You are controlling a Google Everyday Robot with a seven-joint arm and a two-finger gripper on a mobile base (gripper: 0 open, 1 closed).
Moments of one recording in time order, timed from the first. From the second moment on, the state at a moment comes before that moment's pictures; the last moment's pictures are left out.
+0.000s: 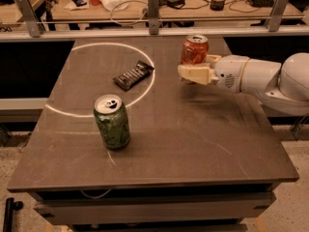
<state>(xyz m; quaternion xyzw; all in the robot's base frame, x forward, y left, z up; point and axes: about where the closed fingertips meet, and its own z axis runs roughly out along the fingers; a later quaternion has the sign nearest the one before) 0.617 -0.111 0.893 -0.31 0.70 0.32 0.55</state>
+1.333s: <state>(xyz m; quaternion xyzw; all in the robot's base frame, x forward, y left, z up) 0.578 -0.061 0.898 -0.38 0.61 0.51 0.47</state>
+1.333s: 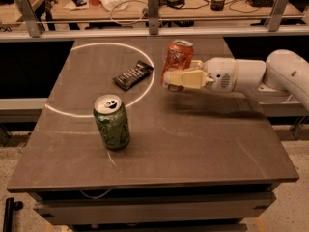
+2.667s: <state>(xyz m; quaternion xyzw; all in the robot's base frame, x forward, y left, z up) 0.469 -0.031 0.911 -0.49 0.59 0.46 0.45</state>
